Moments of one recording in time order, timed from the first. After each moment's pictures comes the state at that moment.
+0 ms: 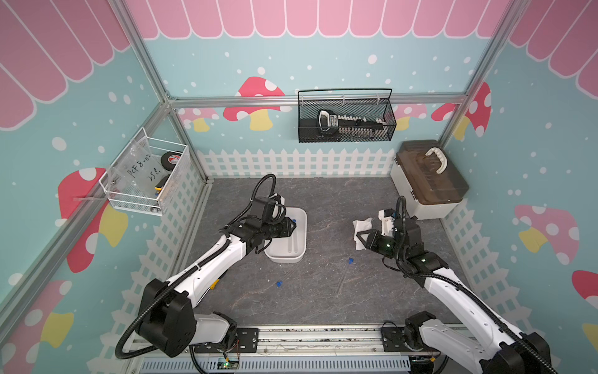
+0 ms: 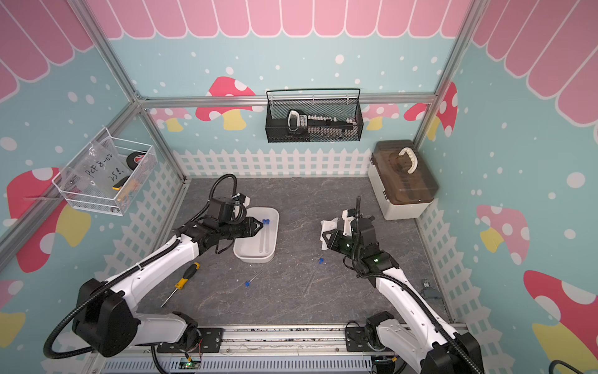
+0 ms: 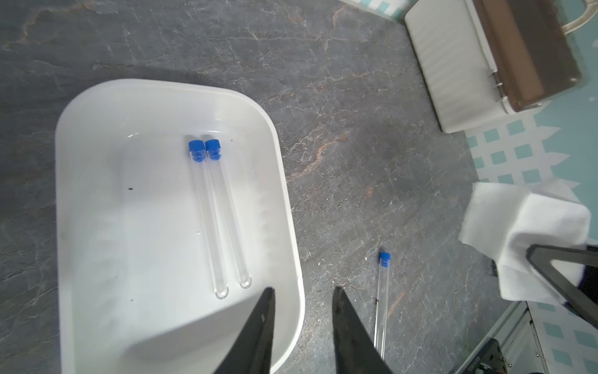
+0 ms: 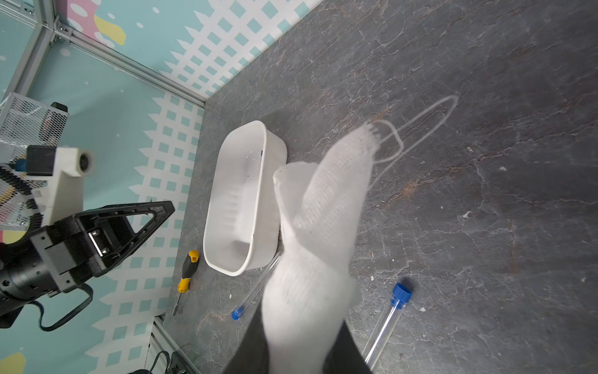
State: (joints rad) left arm -0.44 1.33 1.01 -0.41 0.25 -0.48; right arm 0.34 0.97 0.66 -0.23 -0.32 0.72
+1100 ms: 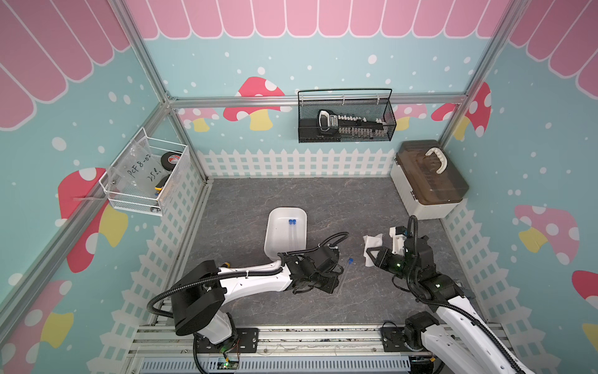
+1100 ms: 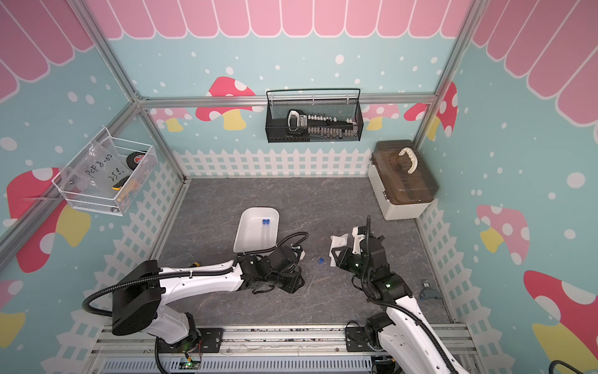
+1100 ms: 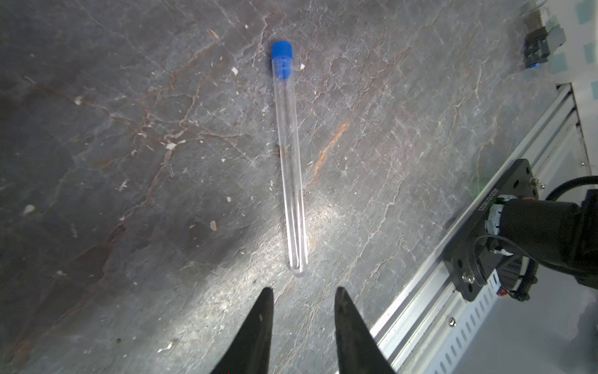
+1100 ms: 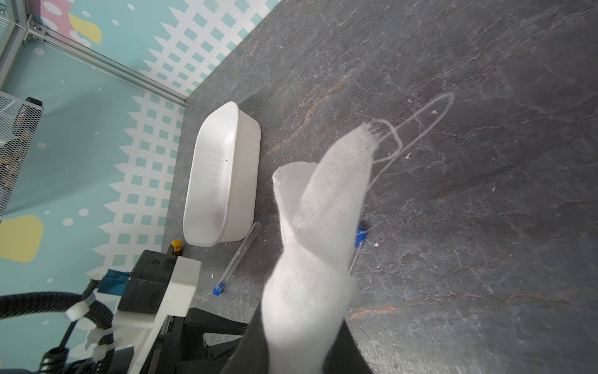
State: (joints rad) left arm -1.08 1.59 0.96 -0.34 0.10 -0.64; right arm 0.33 0.67 0.51 -0.42 -0.26 0.73
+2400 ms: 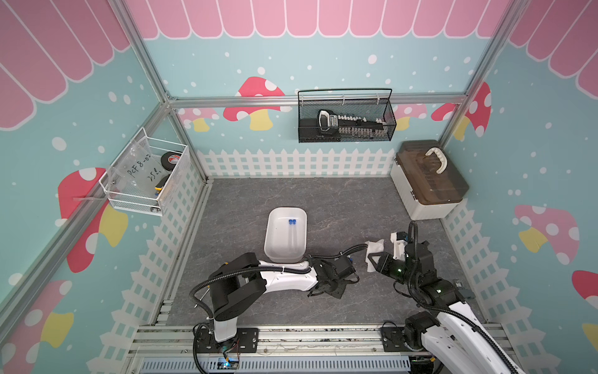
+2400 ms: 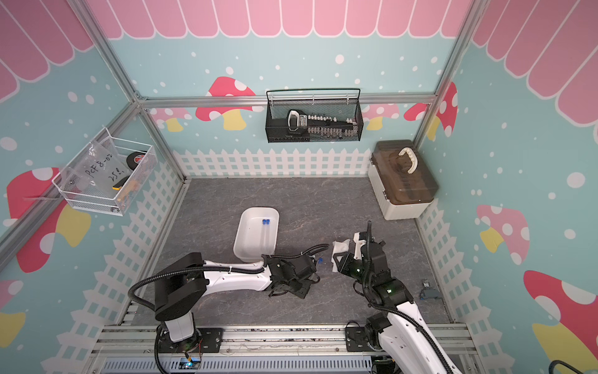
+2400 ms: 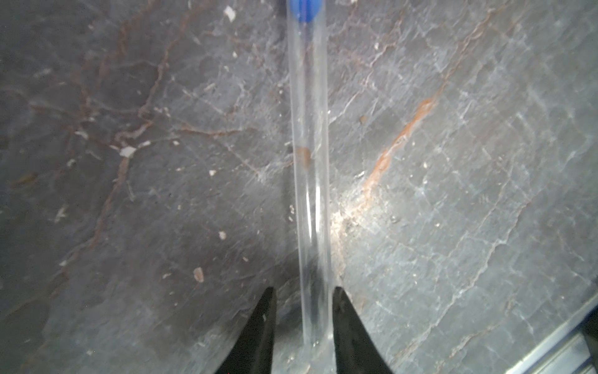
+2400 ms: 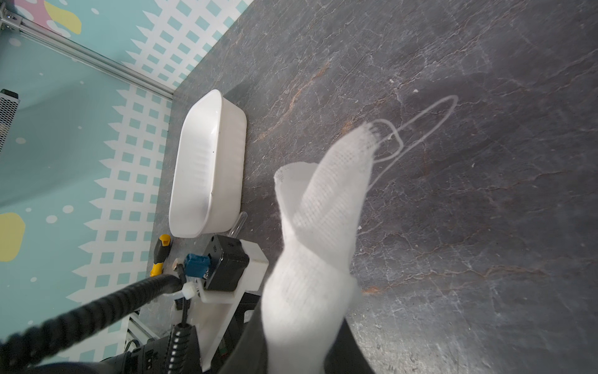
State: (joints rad) left arm -1.14 1.85 1.12 -0.44 -0.04 -0.63; right arm 0.33 0.62 0.46 -0.45 -0.26 0.73
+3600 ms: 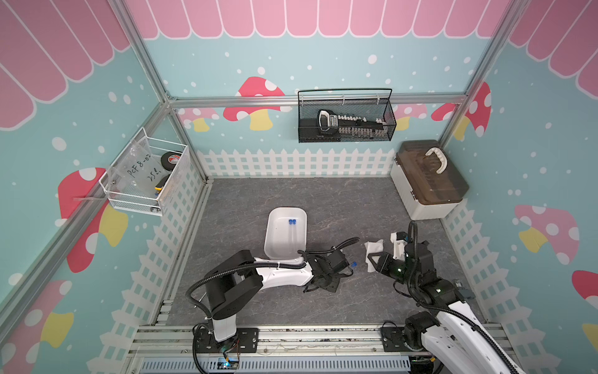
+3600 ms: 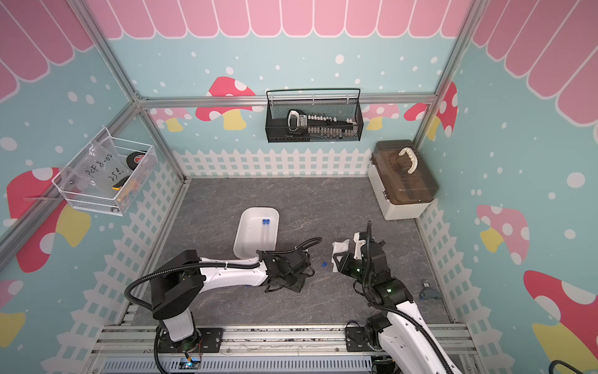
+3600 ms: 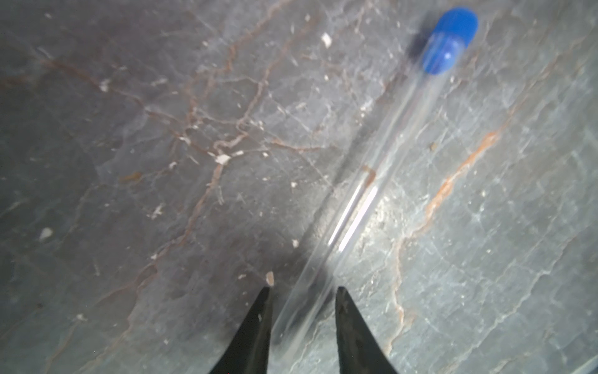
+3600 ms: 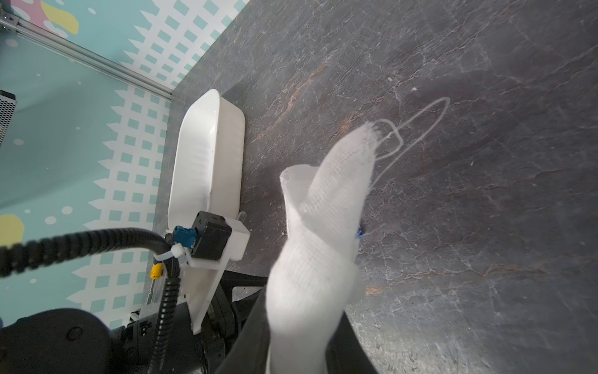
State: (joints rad) left arm -1.09 1.84 1.11 -0.47 -0.06 -0.64; right arm 0.32 0.63 0.46 -0.45 -0.26 0.73
